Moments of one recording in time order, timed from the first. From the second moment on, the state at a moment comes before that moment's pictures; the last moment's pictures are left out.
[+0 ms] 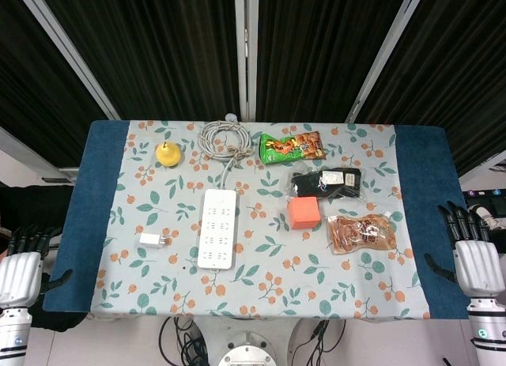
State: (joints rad) left arm -0.04 -1.23 -0.05 -1.58 1.43 1.51 0.08; right arm 0.08 -1.15 0.07 -1.59 -1.49 1.52 0.01
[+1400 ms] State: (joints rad) left arm -0.39 -1.53 -0.15 -1.20 1.33 1.09 -0.02; right arm 0.08 -1.10 0.12 -1.65 -1.51 1.56 0.01
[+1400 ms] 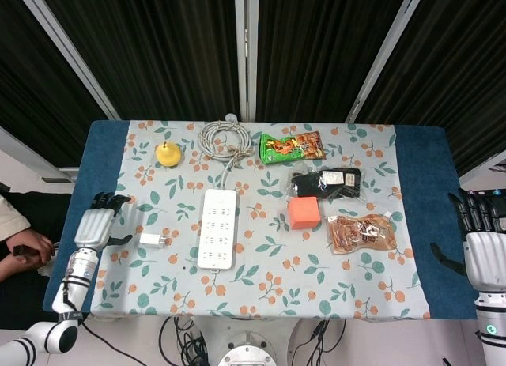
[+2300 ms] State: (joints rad) left arm -0.44 -1.51 -0.13 -1.38 1.38 1.15 0.17; right arm 0.07 -1.10 0.12 -1.61 -1.49 1.57 0.06
